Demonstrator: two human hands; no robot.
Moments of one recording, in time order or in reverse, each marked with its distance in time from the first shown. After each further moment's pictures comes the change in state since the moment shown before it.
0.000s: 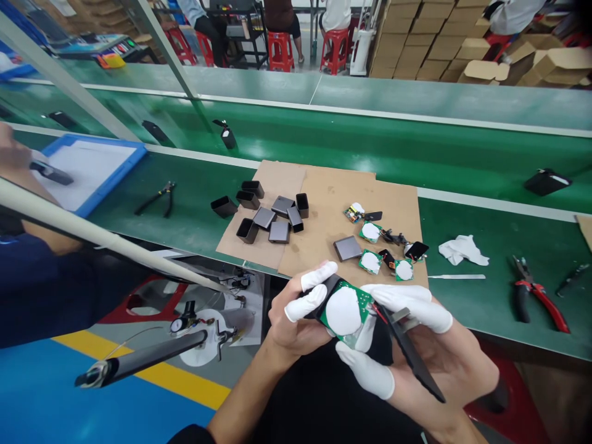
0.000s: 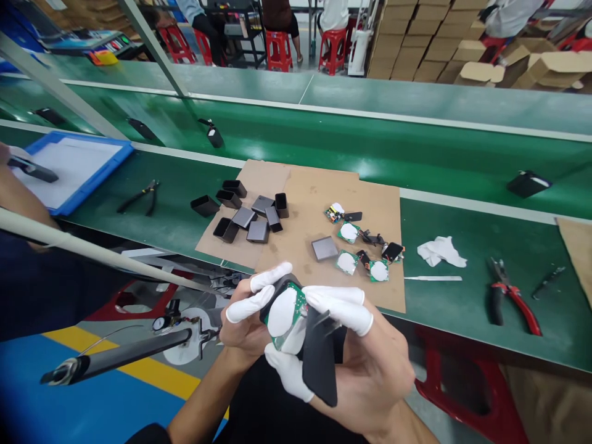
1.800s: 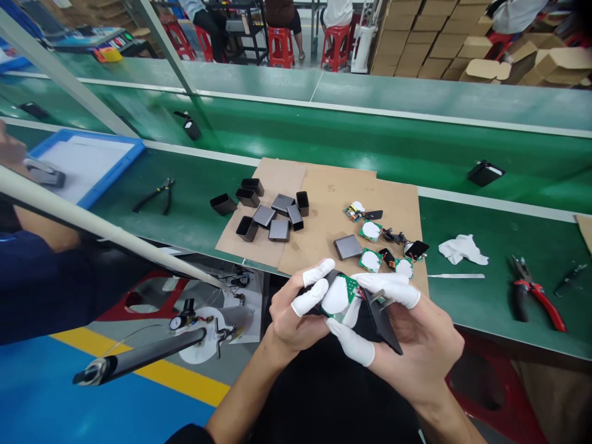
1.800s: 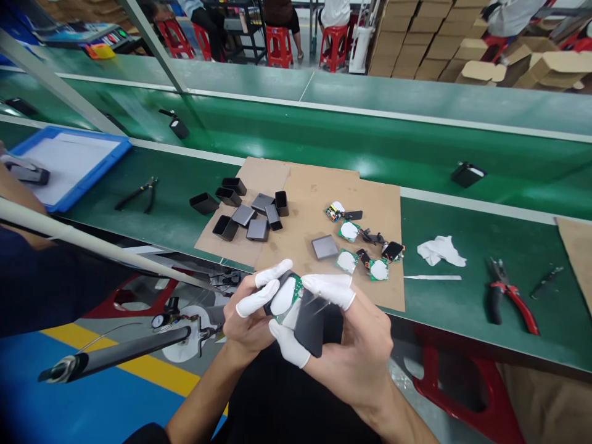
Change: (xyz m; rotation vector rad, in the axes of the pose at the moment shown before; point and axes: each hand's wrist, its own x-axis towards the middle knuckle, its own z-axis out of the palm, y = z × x) left_hand 0.000 -0.007 -0.003 0.177 -0.042 0.071; right_hand -0.007 0.021 0.001 -0.098 -0.079 0.076
